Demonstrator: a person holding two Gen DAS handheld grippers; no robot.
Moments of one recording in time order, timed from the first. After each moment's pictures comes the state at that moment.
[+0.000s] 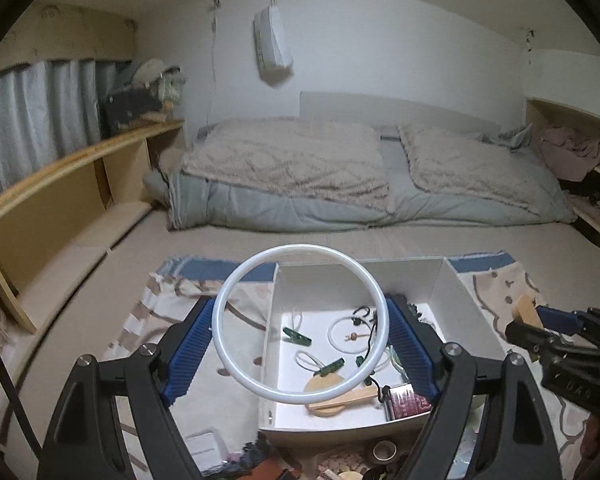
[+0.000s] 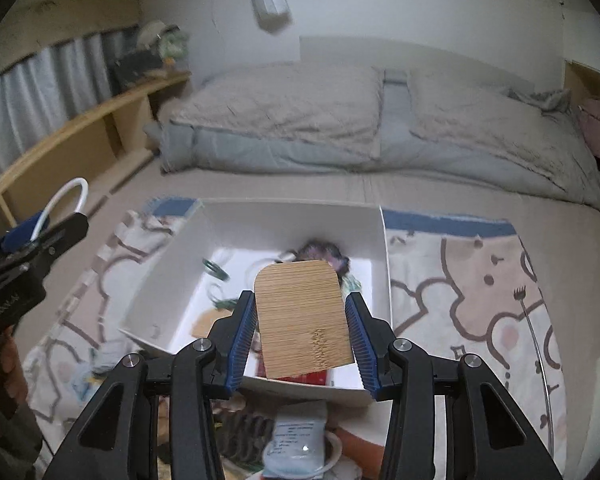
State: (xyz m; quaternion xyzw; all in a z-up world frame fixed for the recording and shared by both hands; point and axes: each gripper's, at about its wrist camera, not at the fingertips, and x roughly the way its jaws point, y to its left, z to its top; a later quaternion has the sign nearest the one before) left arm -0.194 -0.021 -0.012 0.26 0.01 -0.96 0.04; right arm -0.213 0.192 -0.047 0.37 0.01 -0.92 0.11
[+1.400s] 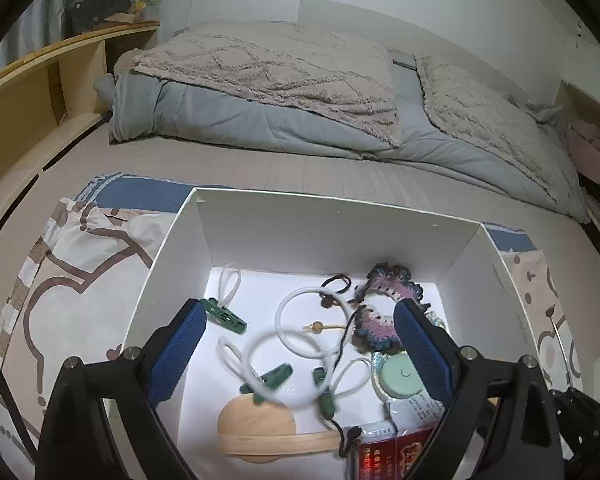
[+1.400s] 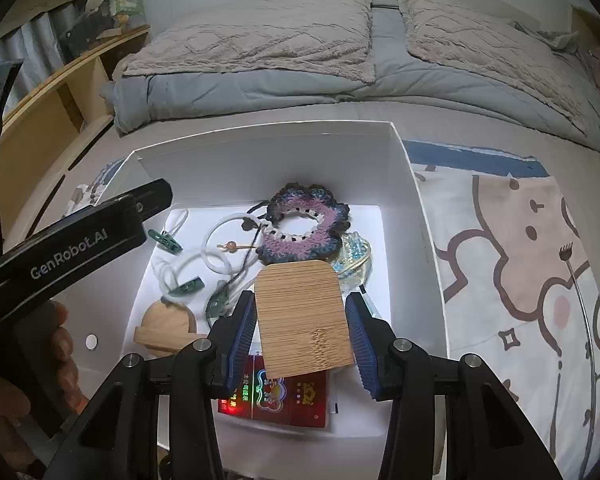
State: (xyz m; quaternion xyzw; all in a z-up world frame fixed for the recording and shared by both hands) left arm -0.339 0.014 -0.108 0.39 0.07 -0.92 0.02; right arm -0.300 0.189 -0.132 0.46 -0.02 -0.88 0.08
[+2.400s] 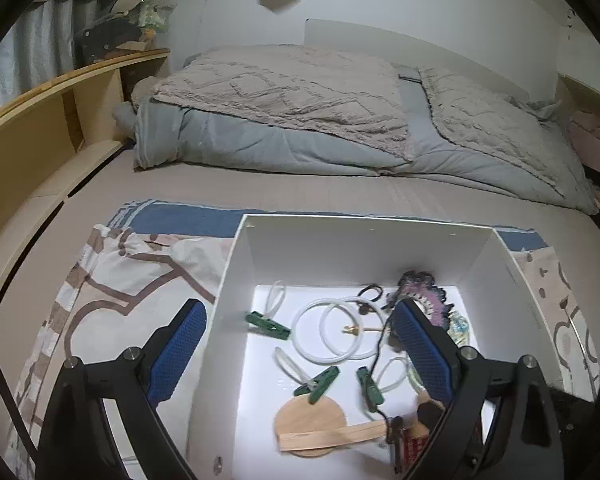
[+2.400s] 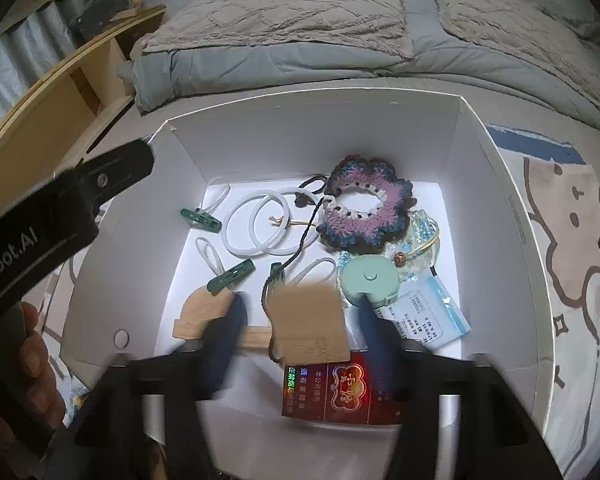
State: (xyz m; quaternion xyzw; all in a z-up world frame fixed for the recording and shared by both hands) left arm -0.315 -0.016 -0.090 0.36 0.04 -0.93 0.04; right arm -0.307 0.143 -0.149 0.50 -0.04 -0.86 0.12
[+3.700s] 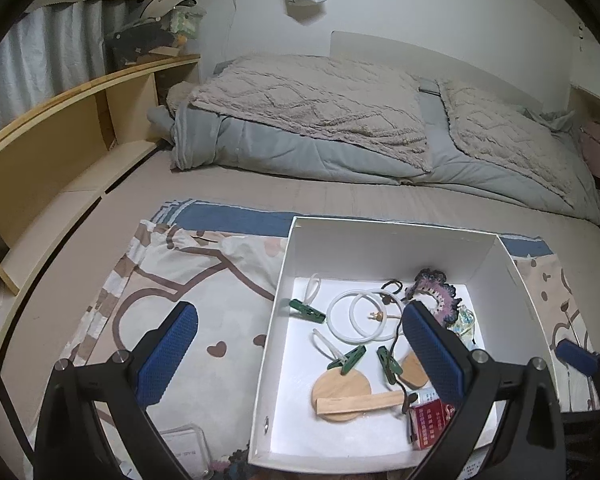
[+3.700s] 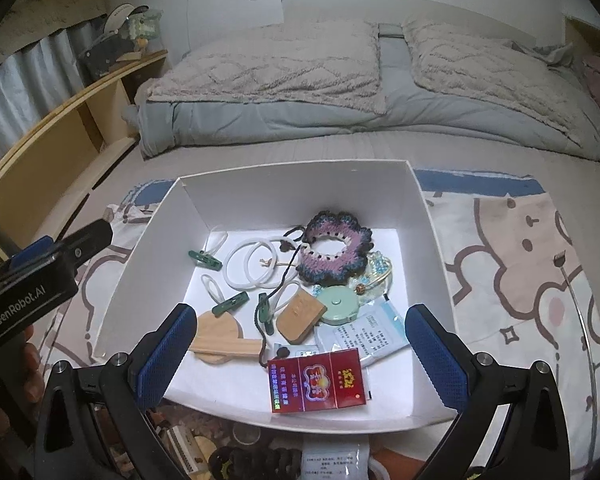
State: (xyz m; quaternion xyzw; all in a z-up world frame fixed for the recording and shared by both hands) left arm -0.265 -0.037 -0.056 0.35 0.04 -0.93 0.08; right arm -0.264 0.166 -0.087 0.42 -0.04 -0.90 0.09
